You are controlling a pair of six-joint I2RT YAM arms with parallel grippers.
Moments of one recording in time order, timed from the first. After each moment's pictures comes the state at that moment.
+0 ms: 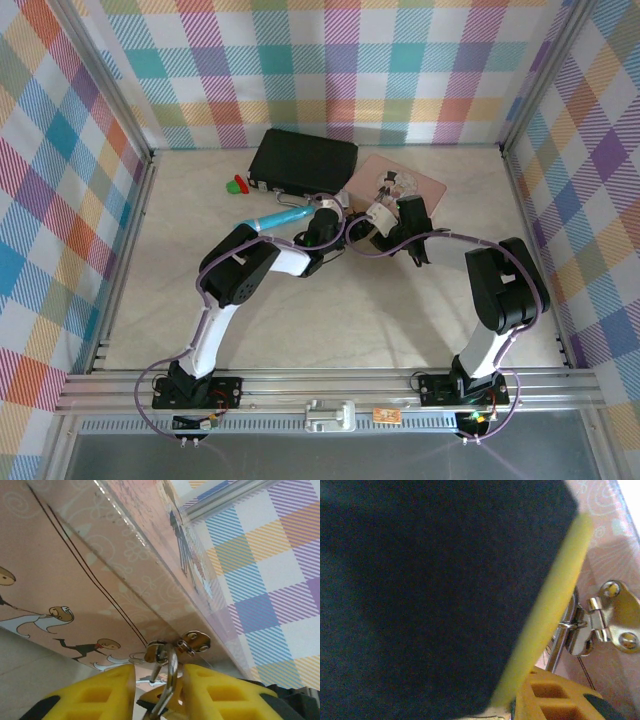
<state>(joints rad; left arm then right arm) -0.71 2.26 1.25 0.83 0.21 -1.02 0.34 1.73 0.89 0.03 -0.22 -0.54</state>
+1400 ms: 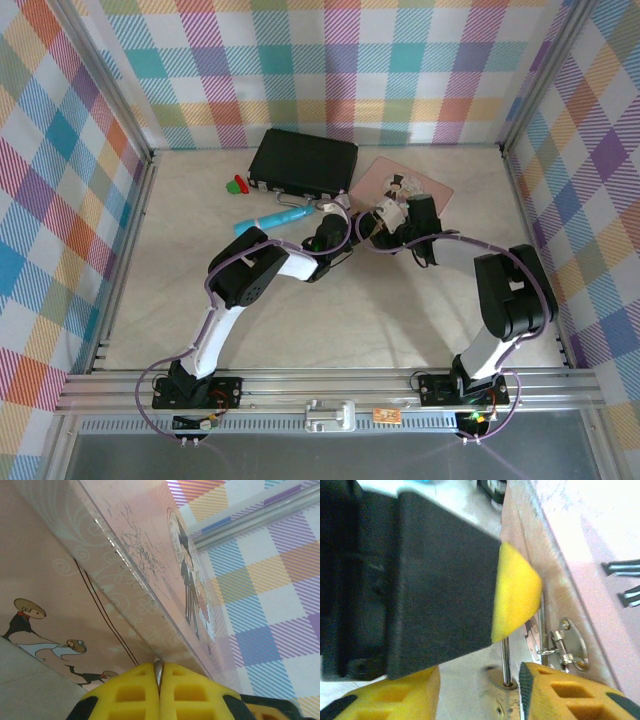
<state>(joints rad) -0.74 2.30 1.26 0.89 0.02 -1.11 0.29 1.65 0.86 0.05 -0.32 -0.35</state>
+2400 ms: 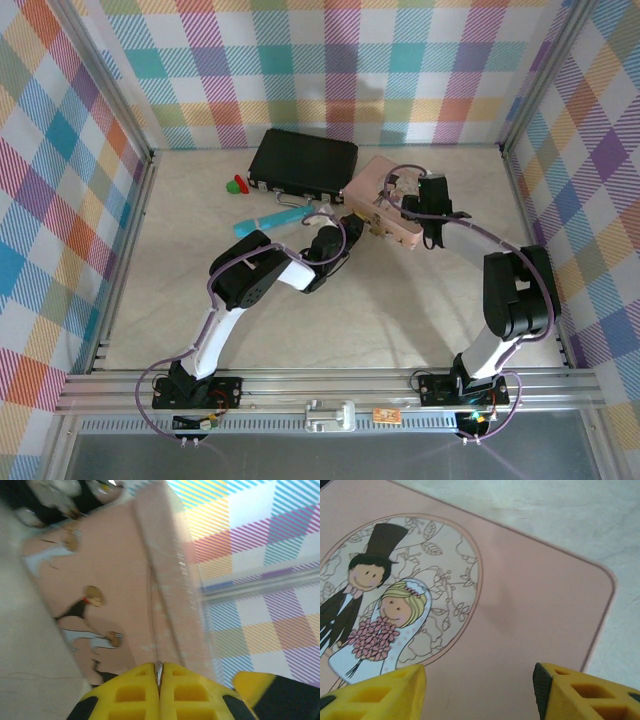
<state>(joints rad) -0.77 2.30 1.14 1.04 -0.23 -1.29 0.22 1.67 1.03 -0.08 0.22 0.26</state>
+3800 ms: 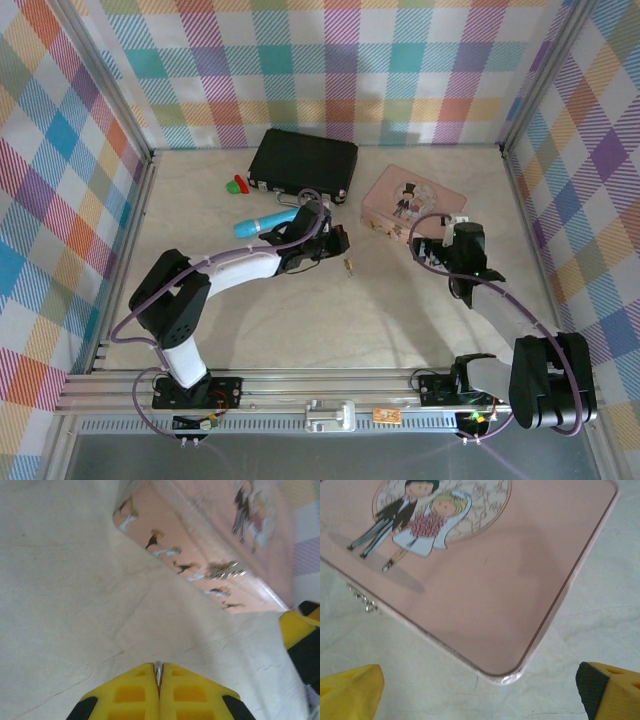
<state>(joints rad) -0.74 1.75 1.13 -0.07 0.12 -0.82 0.10 1.16 0.50 0.03 0.00 0.09</state>
